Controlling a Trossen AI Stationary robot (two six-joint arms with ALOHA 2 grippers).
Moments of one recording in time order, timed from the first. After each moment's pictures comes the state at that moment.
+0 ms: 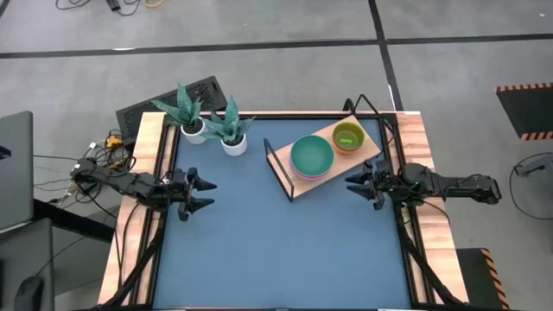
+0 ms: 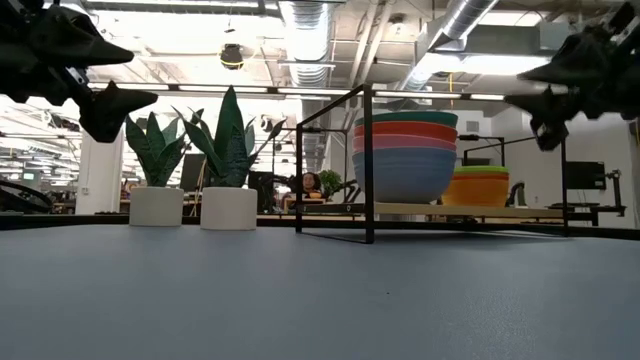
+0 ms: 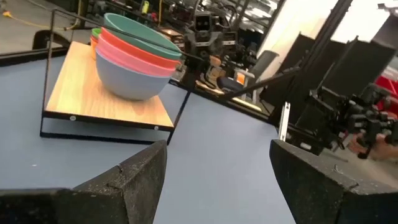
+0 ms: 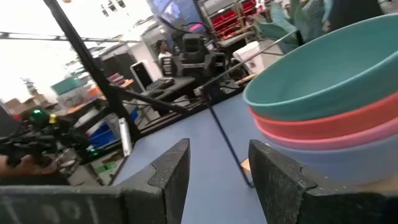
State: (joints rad) left arm -0.31 0.03 0.01 0.06 -0.33 -0.41; right arm -0.02 0.01 0.01 0.06 -0.02 0.46
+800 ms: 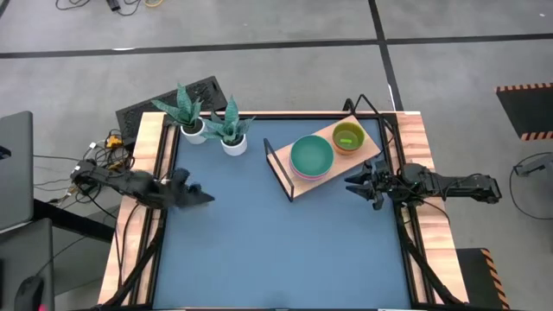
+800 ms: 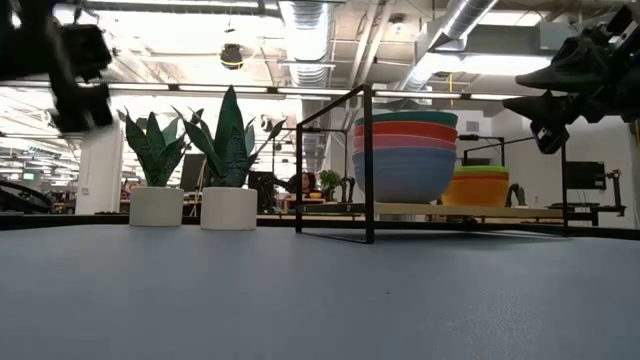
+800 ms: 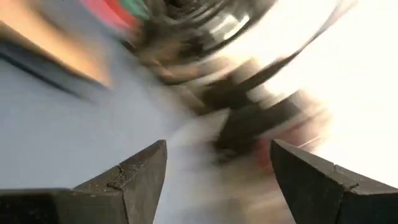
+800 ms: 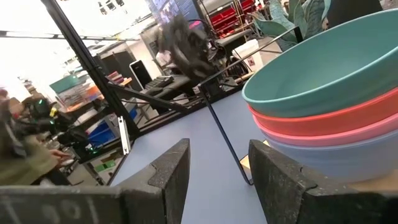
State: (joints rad) left arm -0.30 0.00 0.01 0.10 -0.17 -0.82; right arm -0.01 0.02 0.01 0.01 0.00 0.45
